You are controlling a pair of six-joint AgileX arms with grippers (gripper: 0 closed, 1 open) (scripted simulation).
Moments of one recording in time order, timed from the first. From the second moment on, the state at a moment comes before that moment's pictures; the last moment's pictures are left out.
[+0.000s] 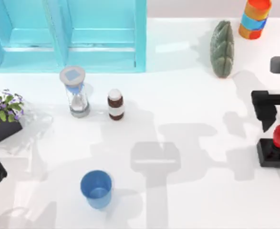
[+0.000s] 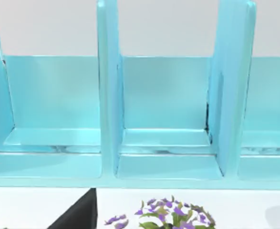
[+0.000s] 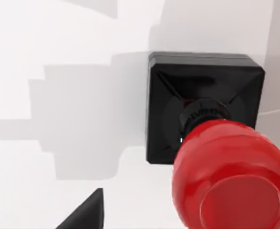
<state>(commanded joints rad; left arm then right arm) 0.00 0.00 0.00 0.00 0.00 0.00 0.19 1.78 1.34 -1.13 0.00 0.21</state>
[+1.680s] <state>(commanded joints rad) 0.00 0.00 0.00 0.00 0.00 0.00 0.68 2.10 1.96 -1.46 0.00 0.70</state>
